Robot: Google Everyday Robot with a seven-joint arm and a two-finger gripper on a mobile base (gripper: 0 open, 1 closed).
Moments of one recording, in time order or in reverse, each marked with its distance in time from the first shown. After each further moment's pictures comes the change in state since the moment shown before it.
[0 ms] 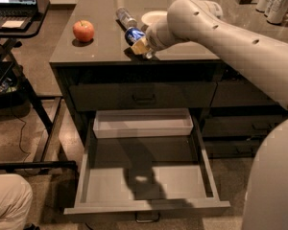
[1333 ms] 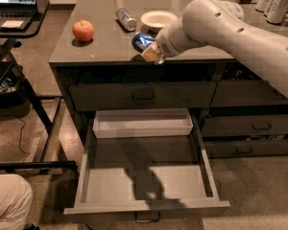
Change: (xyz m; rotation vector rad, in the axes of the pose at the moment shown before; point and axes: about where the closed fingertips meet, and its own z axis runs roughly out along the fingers) arm 0.027 0.012 -0.053 -0.015 0.035 -0.145
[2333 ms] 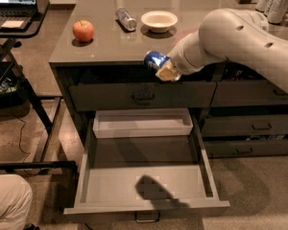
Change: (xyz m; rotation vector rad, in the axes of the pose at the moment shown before) arm 0.058 0.033 -0.049 -0.028 0.121 -0.147
